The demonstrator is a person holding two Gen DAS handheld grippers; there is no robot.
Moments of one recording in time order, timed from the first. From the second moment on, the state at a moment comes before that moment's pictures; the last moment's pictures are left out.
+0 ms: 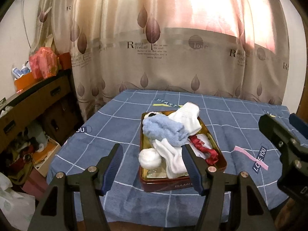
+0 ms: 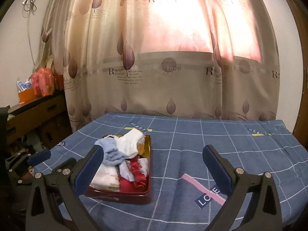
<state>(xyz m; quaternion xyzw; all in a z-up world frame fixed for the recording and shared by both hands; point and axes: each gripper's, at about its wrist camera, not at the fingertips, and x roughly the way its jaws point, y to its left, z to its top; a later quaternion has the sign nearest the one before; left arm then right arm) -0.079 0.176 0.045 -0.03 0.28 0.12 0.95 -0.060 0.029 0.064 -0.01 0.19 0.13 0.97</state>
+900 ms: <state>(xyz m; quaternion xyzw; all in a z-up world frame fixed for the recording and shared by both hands) -0.074 0.164 0.044 0.00 0.30 0.10 0.95 -0.058 0.023 0.057 -0.01 0.20 0.13 0.97</state>
